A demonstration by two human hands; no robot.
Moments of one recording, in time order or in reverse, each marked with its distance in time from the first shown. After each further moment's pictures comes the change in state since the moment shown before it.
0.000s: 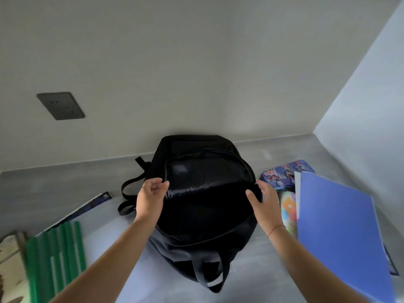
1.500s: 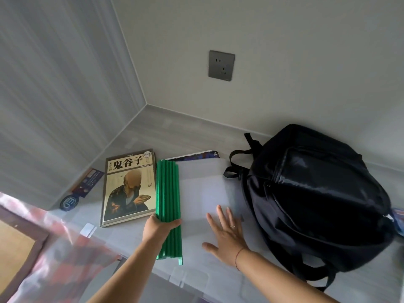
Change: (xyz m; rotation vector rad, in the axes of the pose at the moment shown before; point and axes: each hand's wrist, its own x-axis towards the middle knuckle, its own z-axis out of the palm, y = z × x) left_hand -0.098 -0.222 -0.200 -0.101 0.261 -0.704; right_hand -0.202 -0.062 0.242 -0.950 -1.045 -0.732
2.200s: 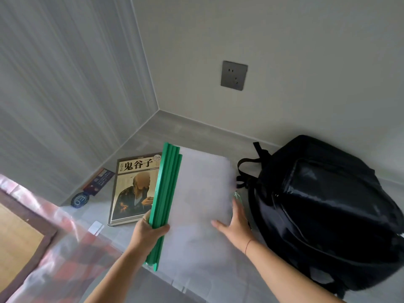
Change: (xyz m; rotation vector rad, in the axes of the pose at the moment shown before) left_hand -0.032 0.004 -0.051 -0.081 -0.046 0.244; right_hand 0.017 0.000 -0.038 0.832 0.268 0.130
